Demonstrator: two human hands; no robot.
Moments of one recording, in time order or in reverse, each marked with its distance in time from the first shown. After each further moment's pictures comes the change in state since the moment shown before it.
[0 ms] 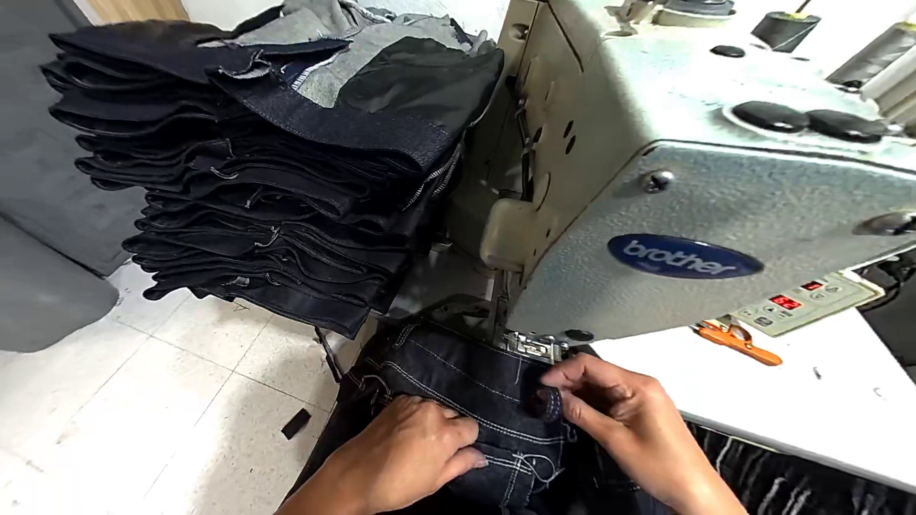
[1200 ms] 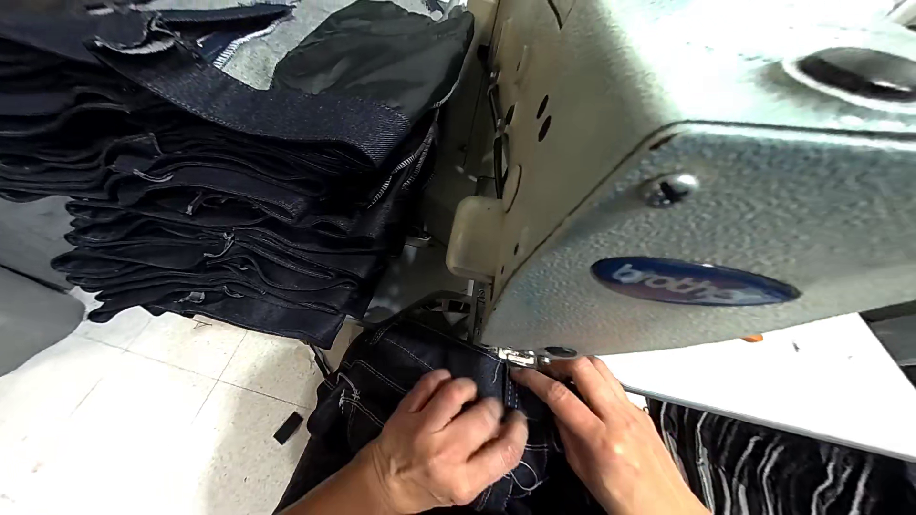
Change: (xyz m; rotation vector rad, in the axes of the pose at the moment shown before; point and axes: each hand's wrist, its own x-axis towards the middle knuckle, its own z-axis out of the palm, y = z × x) left_hand 0.046 0.002 0.023 0.431 0.714 0.252; right_hand -0.009 0.009 0.010 -0.642 0.105 -0.335
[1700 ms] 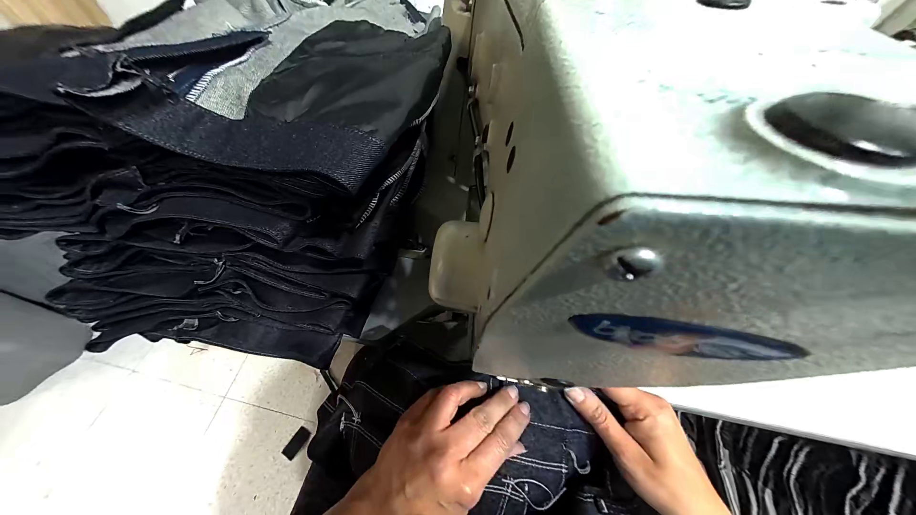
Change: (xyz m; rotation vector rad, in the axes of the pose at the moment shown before) left_hand 0.009 -0.004 0.004 -0.062 -0.169 -0.085; right_hand -0.015 0.035 0.007 0.555 0.057 0.376
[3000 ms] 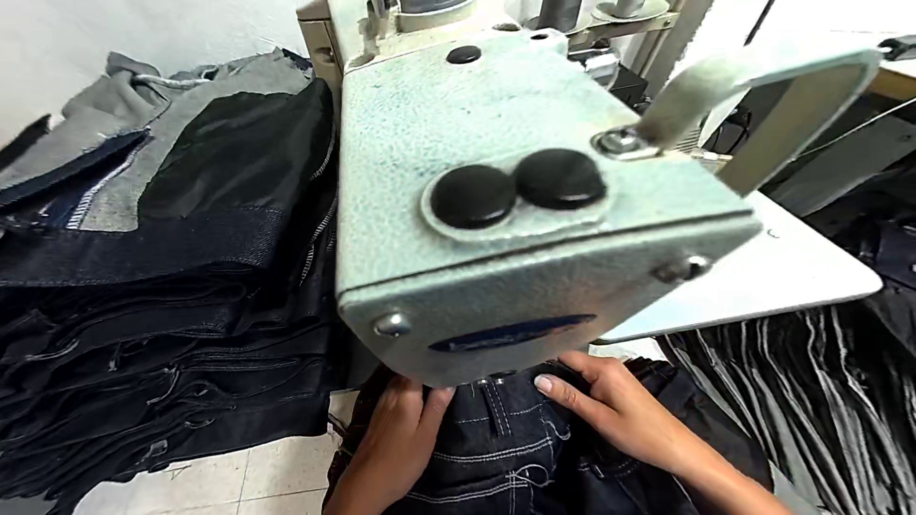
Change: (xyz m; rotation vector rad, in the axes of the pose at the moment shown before) left_hand 0.023 -0.046 -0.010 -0.498 -0.436 -0.608; right_hand -0.019 -0.004 0.003 0.017 -0.054 0.248
